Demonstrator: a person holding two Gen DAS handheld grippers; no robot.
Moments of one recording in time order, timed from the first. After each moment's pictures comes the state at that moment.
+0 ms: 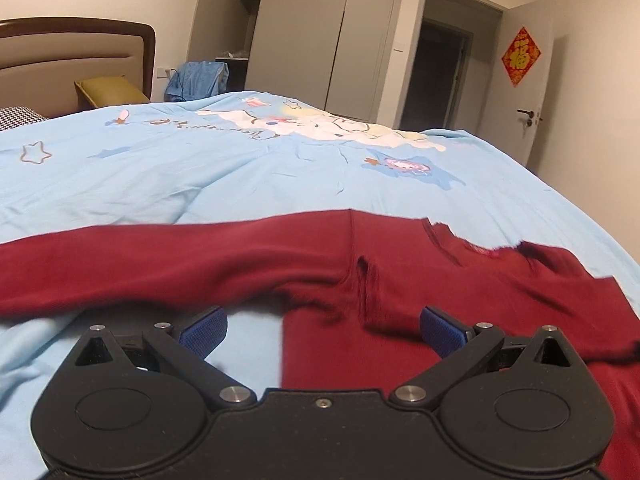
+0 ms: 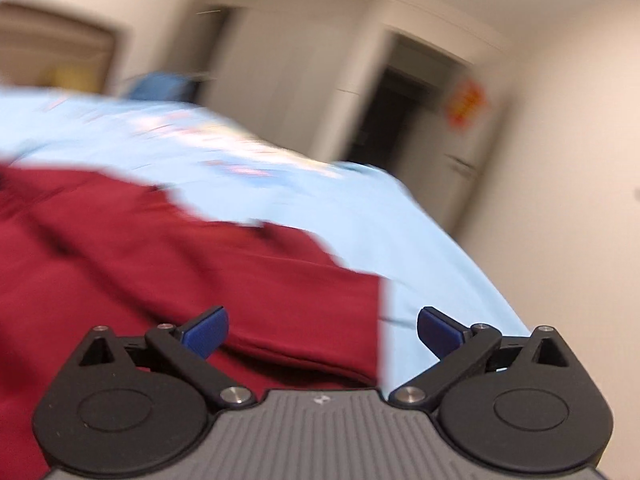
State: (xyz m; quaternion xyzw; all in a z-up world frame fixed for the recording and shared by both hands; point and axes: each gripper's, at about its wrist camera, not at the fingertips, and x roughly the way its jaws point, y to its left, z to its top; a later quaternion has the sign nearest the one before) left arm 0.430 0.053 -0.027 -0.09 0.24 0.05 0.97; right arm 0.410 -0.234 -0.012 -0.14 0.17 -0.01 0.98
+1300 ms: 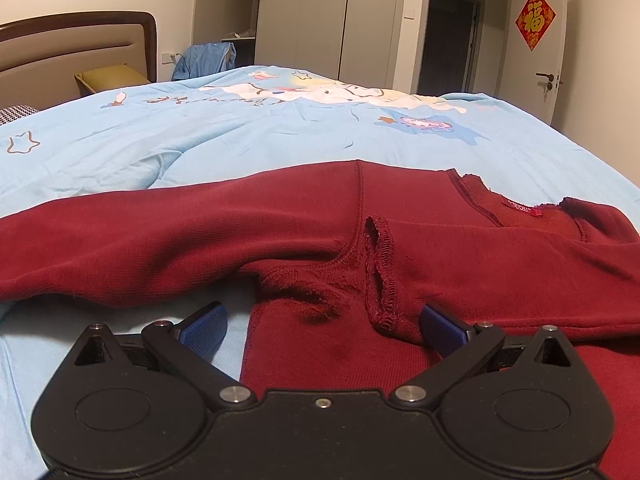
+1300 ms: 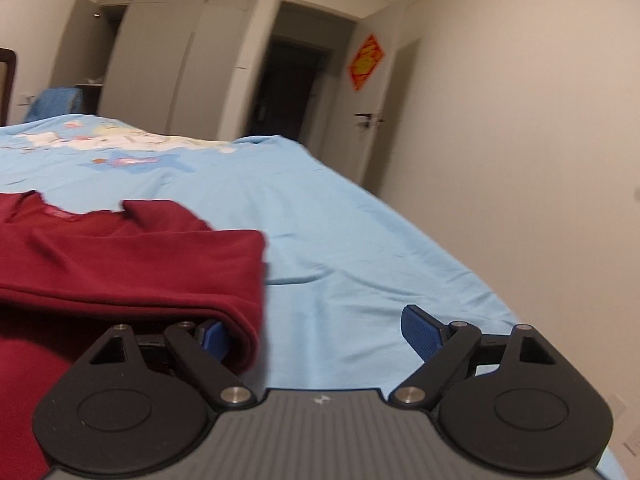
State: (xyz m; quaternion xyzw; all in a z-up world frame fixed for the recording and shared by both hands) left arm 0.480 0.037 -0.071 -0.06 0.28 0.08 0.95; right arm 0.437 -0.298 -0.037 -0.08 0.18 -0.14 0.97
